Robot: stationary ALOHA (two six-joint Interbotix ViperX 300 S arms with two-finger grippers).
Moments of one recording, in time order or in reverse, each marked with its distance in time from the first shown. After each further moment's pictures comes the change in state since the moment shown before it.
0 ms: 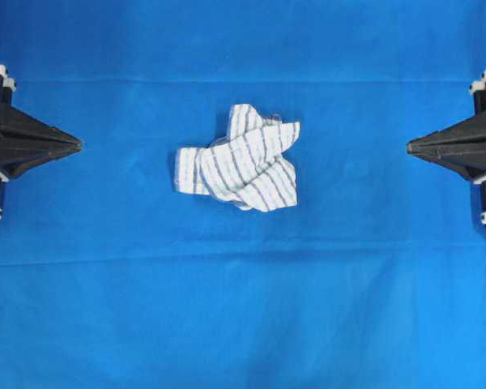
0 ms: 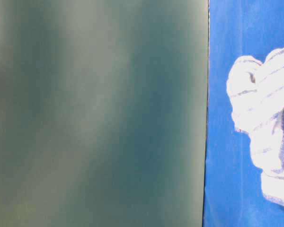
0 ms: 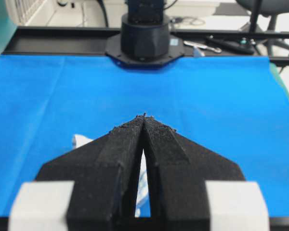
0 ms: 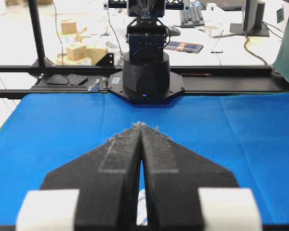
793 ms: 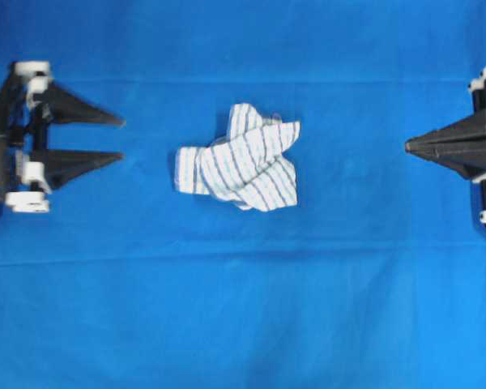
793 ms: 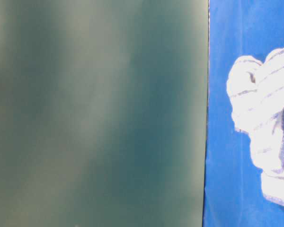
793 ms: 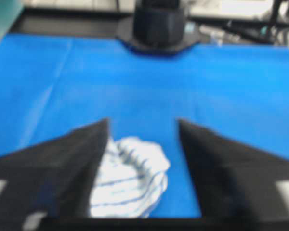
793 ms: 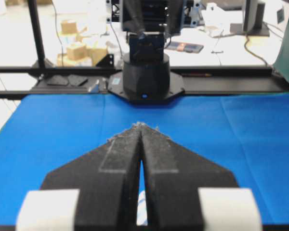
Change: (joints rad) left arm 0.035 0.279 -0.094 -0.021 -0.086 -0.005; right arm -0.002 0.015 -0.017 0.003 0.015 0.000
